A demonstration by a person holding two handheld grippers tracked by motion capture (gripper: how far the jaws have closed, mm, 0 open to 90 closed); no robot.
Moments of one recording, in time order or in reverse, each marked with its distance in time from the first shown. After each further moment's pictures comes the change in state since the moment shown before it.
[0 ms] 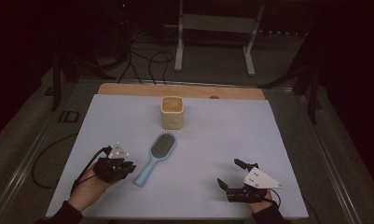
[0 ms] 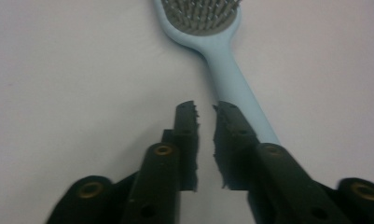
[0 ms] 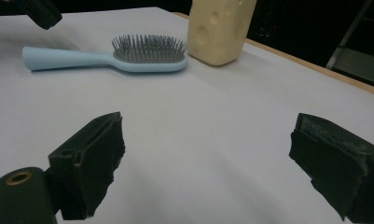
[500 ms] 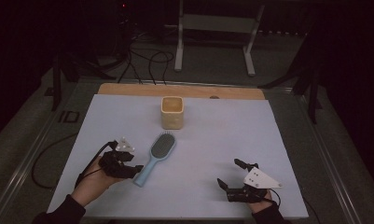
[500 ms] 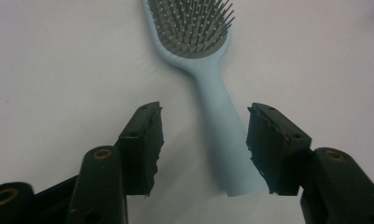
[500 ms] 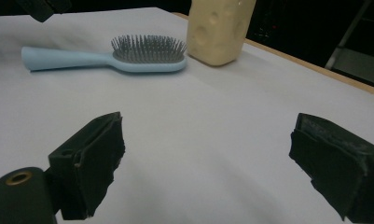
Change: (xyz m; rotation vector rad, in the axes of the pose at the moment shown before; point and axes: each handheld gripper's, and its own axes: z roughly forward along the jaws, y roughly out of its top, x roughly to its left) left arm -0.005 0.027 -0.002 0.039 -0.020 -0.027; right arm 0.000 0.000 0.000 -0.002 -0.002 -0.001
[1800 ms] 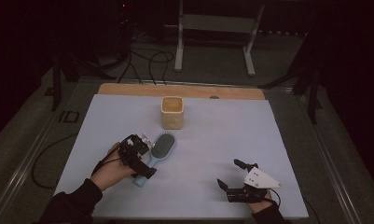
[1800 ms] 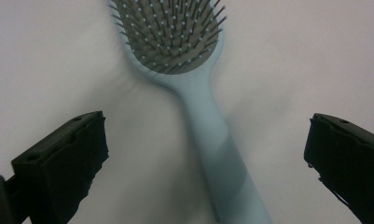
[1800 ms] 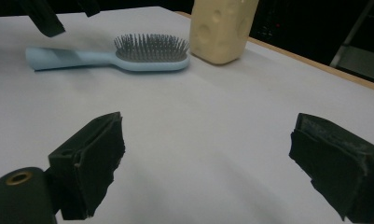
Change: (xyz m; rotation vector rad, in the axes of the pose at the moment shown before) left arm -0.009 0.040 0.040 0.206 -0.021 0.075; right arm -0.001 -0.001 0.000 0.006 0.014 0.004
